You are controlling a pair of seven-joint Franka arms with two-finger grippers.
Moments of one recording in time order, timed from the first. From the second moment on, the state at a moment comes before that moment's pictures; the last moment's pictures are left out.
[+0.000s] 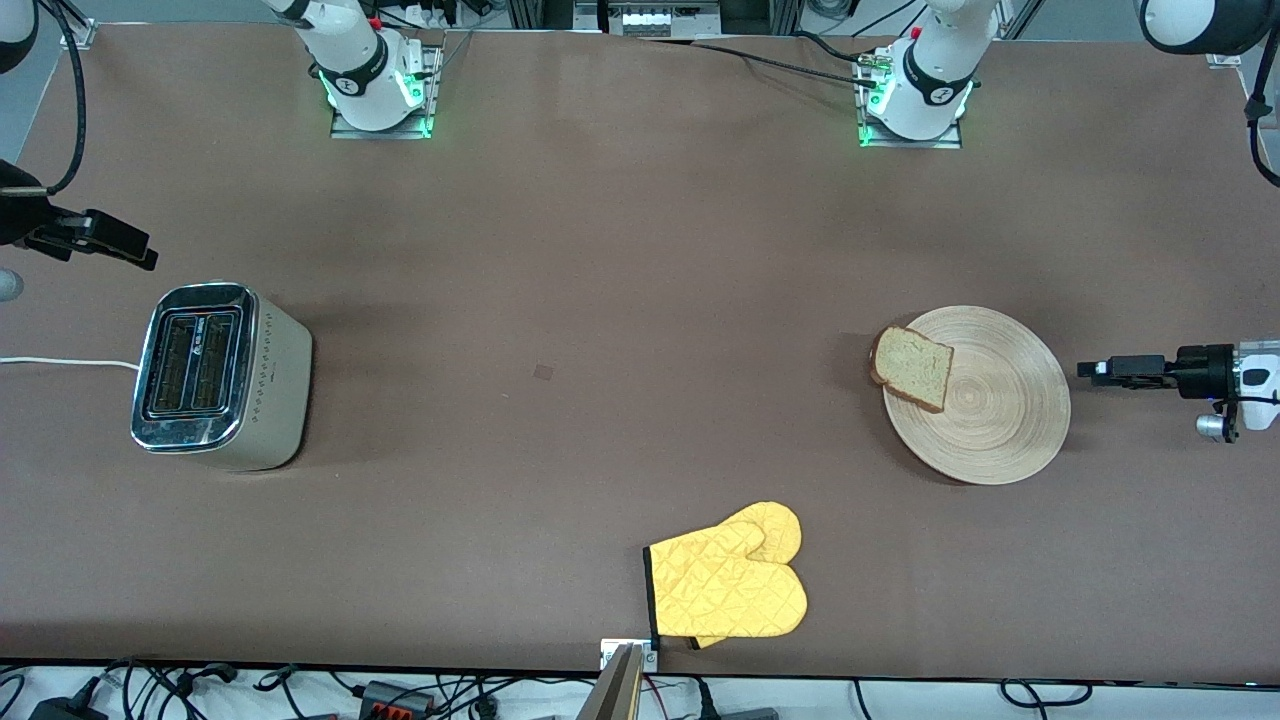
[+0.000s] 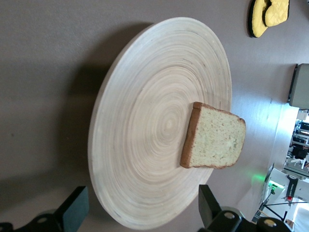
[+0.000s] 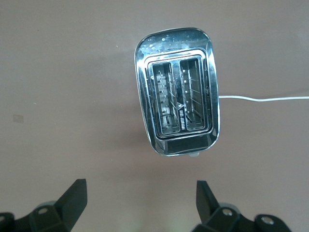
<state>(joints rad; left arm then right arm) 0.56 0.81 -0.03 -1.41 -0.57 1.60 0.75 0.02 0.07 -0.07 -1.57 -0.02 1.55 0.04</state>
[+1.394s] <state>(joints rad) 0.60 0.95 -0.04 -1.40 -0.73 1.65 0.89 0.04 0.12 -0.07 -1.53 0.00 1.57 0.05</state>
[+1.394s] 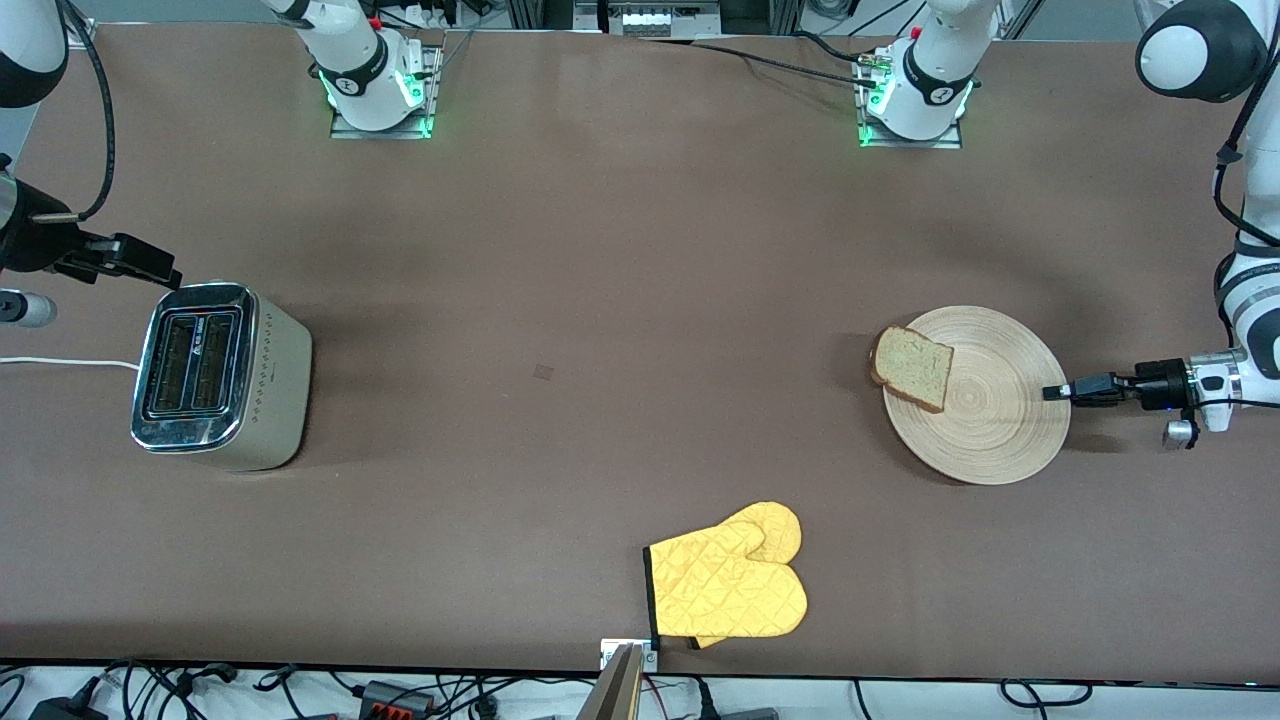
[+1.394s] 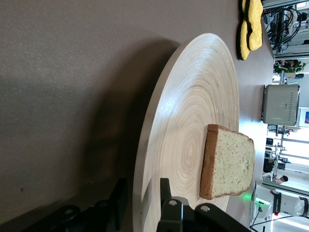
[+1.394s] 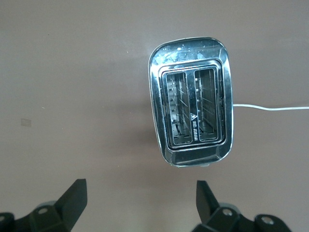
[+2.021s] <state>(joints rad) 0.60 0.95 -0.04 -1.39 -0.73 1.63 0.90 0.04 0.12 -0.07 -1.53 0.00 1.57 0.05</state>
